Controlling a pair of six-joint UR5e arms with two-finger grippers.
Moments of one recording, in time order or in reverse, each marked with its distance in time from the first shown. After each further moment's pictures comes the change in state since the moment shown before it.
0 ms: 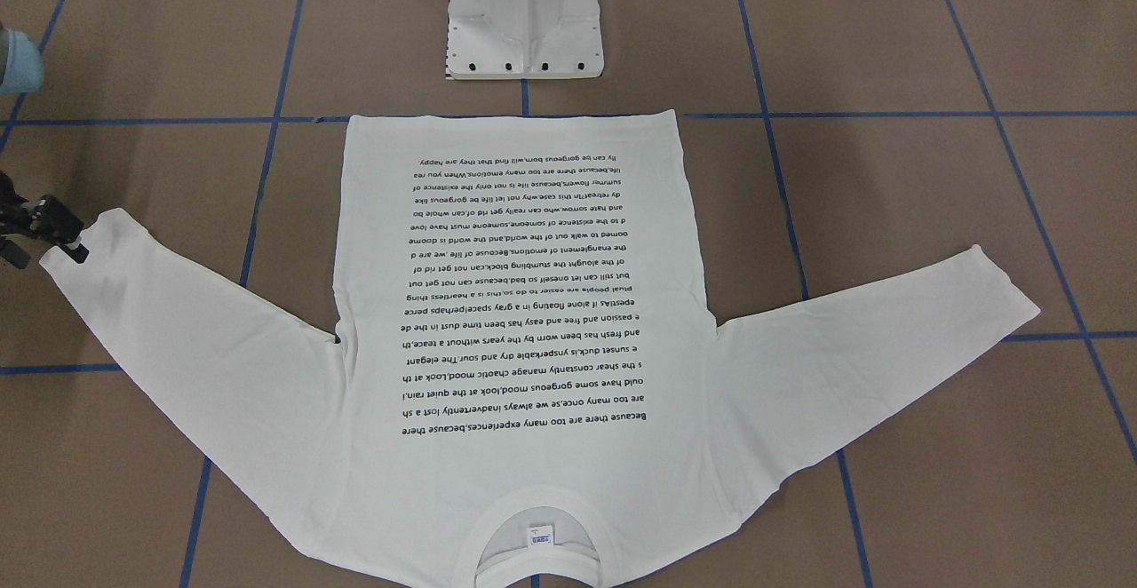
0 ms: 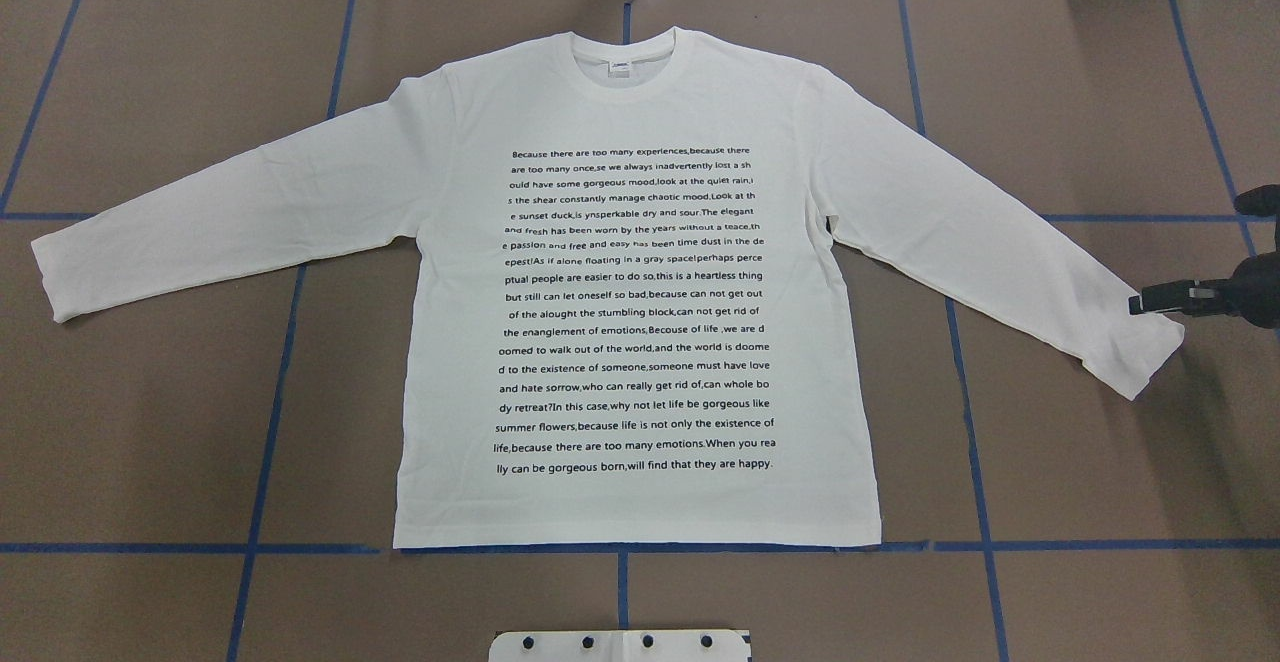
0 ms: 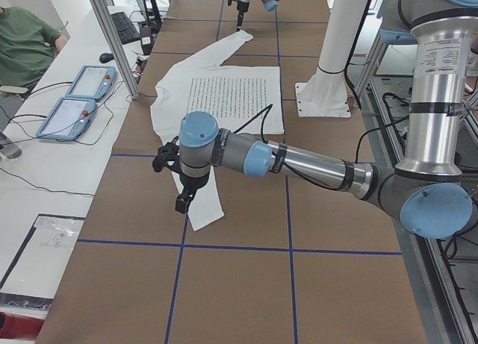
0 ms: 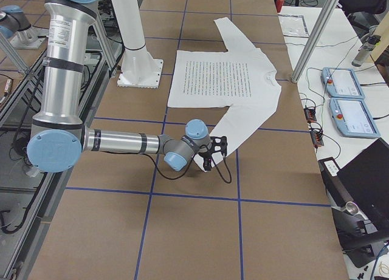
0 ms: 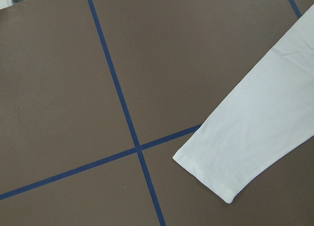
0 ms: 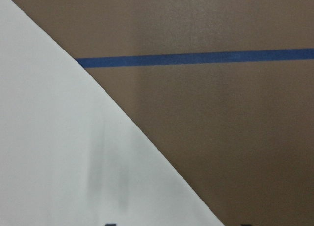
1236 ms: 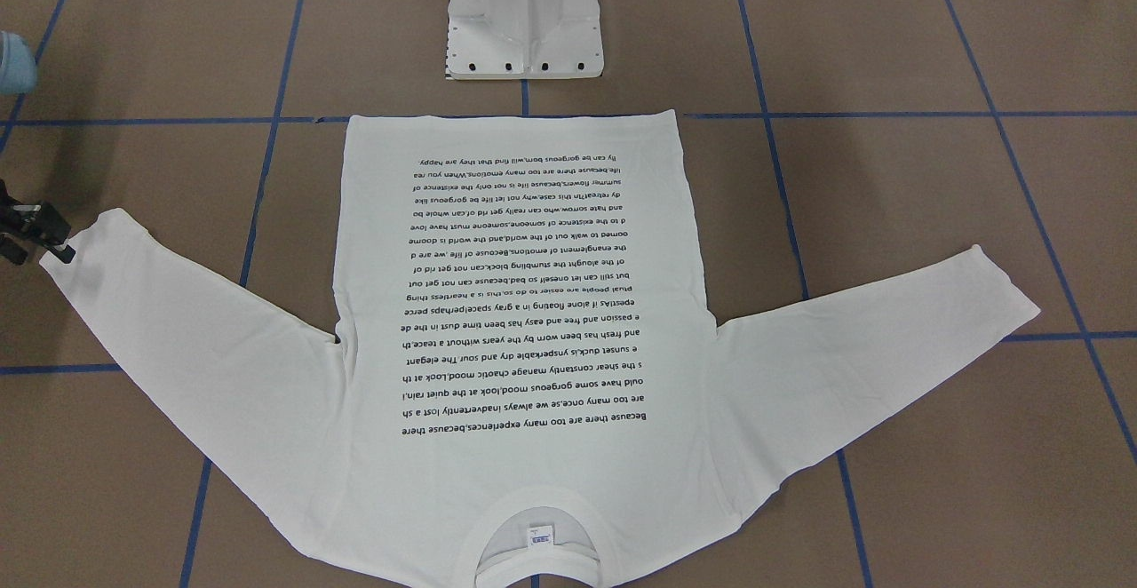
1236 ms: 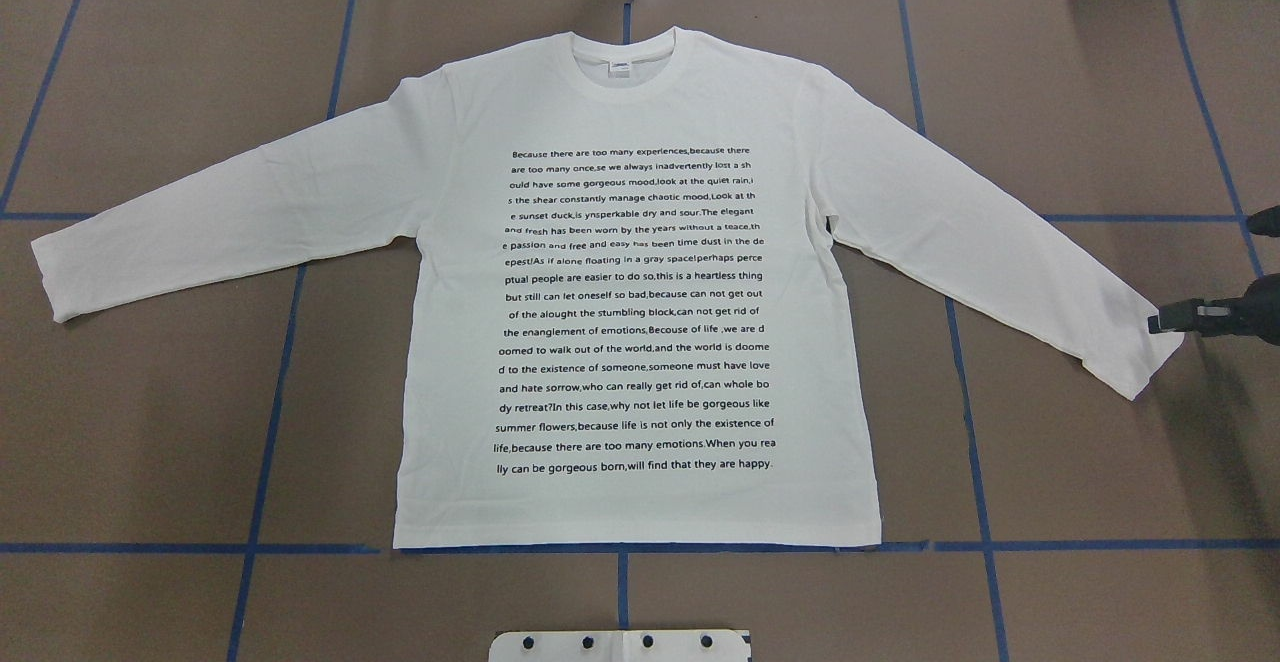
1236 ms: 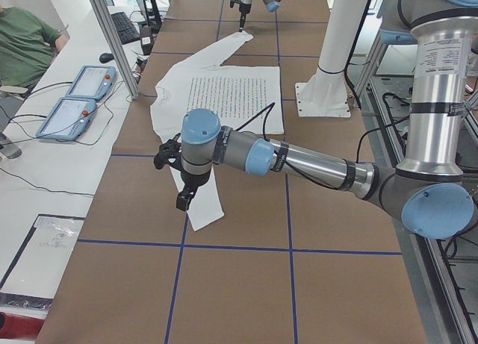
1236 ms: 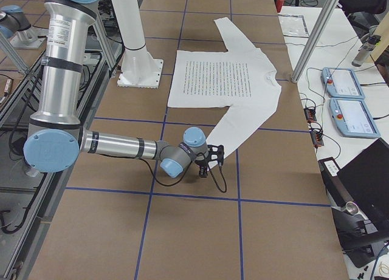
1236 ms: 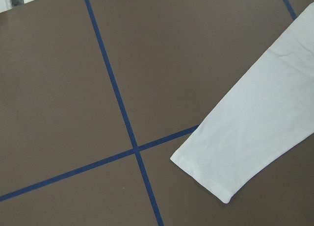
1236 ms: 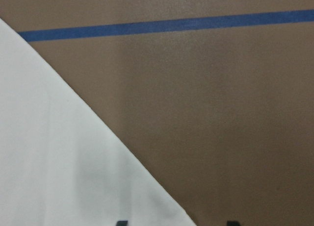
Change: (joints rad) left arm 0.000 0.007 -0.020 0.000 0.000 -0.001; right arm -0.005 -0.015 -0.043 0.003 0.001 0.002
